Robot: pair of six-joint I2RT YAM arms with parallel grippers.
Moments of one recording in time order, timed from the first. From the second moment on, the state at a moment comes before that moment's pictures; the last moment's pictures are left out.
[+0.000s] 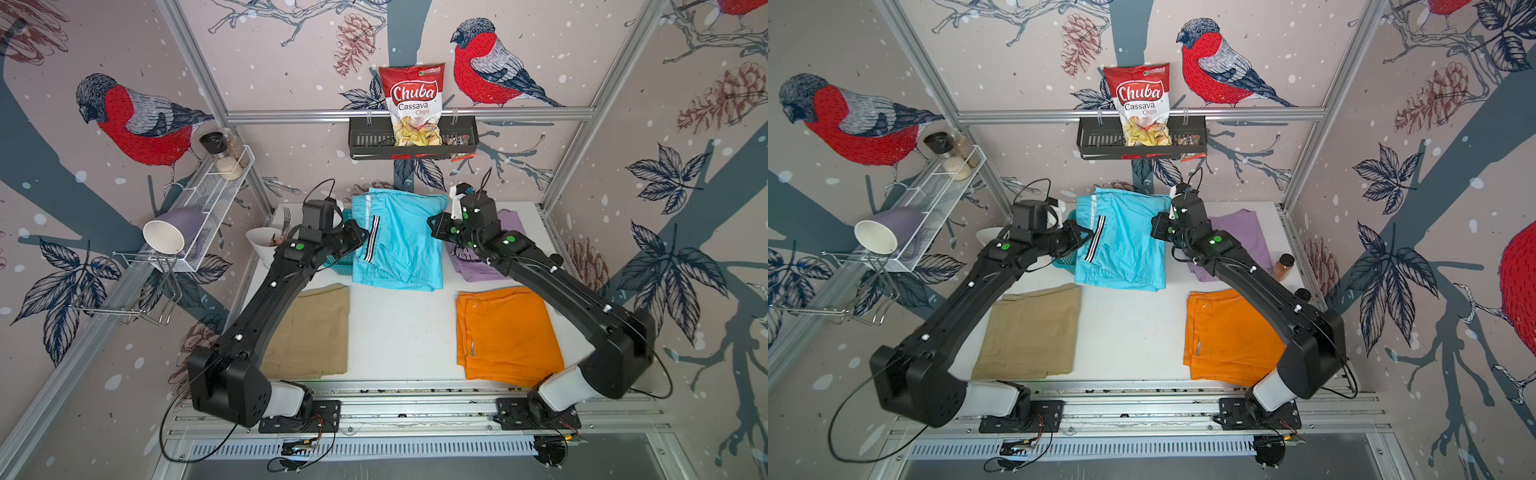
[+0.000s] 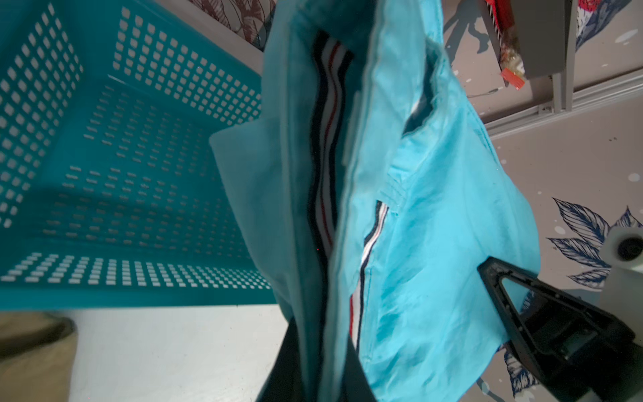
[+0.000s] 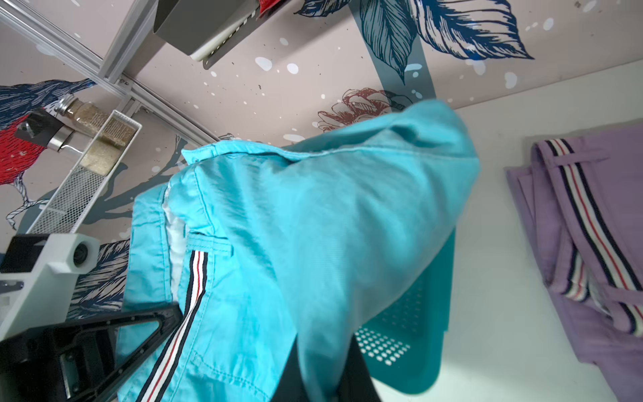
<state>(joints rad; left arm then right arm) -0.25 1.47 1.40 -0.54 0.37 -0.72 0.63 1.60 1.50 -0.34 -0.03 0.61</state>
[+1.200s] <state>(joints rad) -0.01 2.04 1.69 -0.63 0.58 -0.65 0.58 2.19 1.89 -0.40 -0.11 0.59</state>
